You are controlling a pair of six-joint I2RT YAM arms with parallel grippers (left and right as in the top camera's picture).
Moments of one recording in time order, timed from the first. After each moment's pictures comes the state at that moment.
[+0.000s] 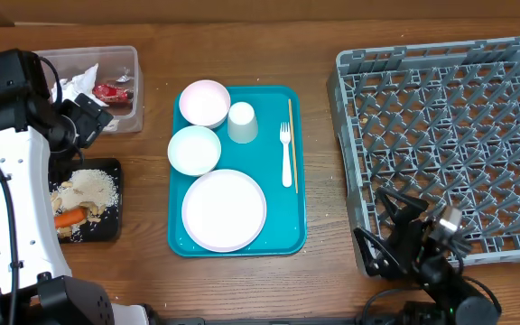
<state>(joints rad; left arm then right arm) 0.30 1.60 1.60 -1.26 0.06 -0.66 -0.07 0.01 0.02 0.49 -0.82 0.79</state>
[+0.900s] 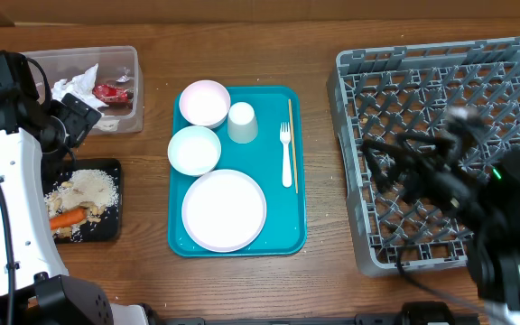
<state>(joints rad) 0.34 1.60 1.60 -1.23 0.02 -0.68 0.02 0.84 1.02 -0.59 -0.64 0.35</state>
